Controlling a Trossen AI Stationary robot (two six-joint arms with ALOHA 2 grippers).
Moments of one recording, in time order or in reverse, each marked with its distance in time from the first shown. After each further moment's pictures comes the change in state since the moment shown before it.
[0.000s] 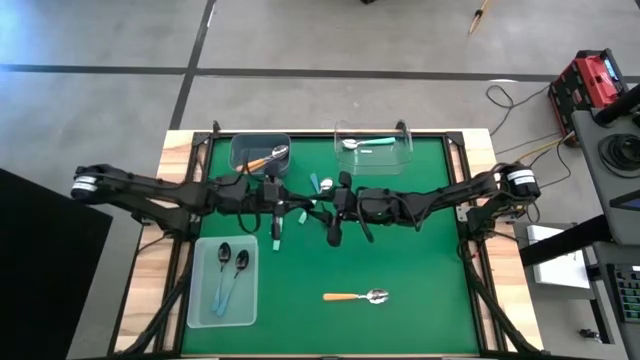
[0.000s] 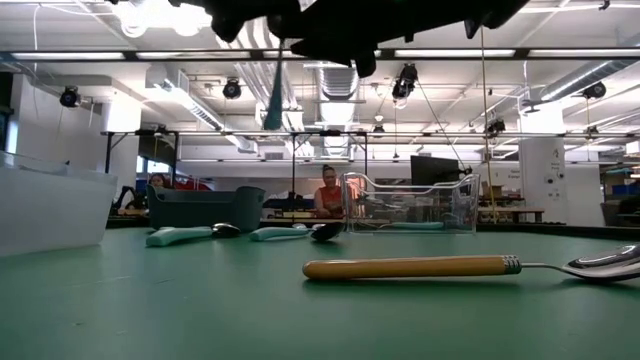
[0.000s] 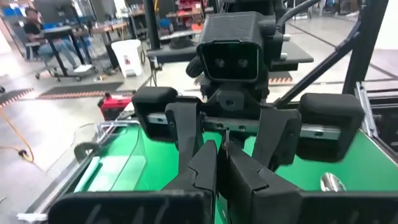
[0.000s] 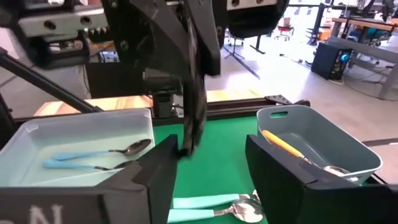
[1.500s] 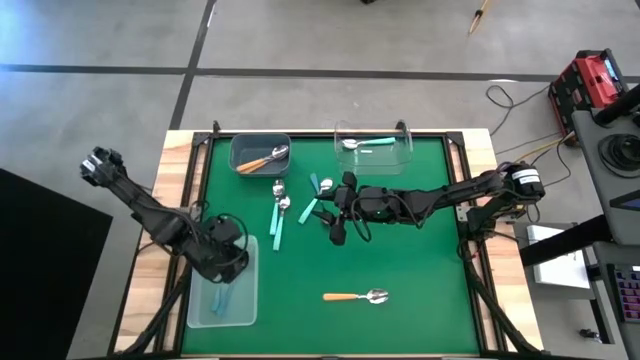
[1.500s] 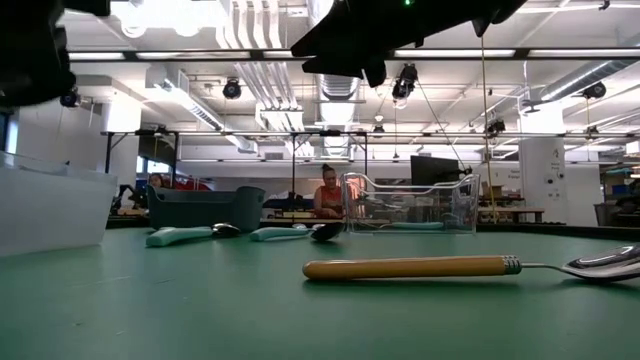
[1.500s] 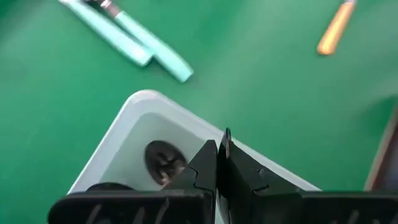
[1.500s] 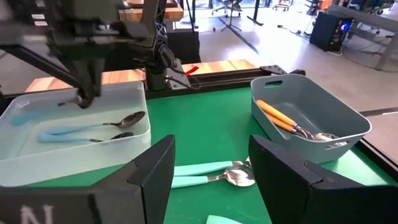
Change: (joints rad) left arm -0.584 -0.078 0.089 -1.203 -0.191 -1.301; right arm -0.001 -0.038 -0.001 -0.152 0.001 0.054
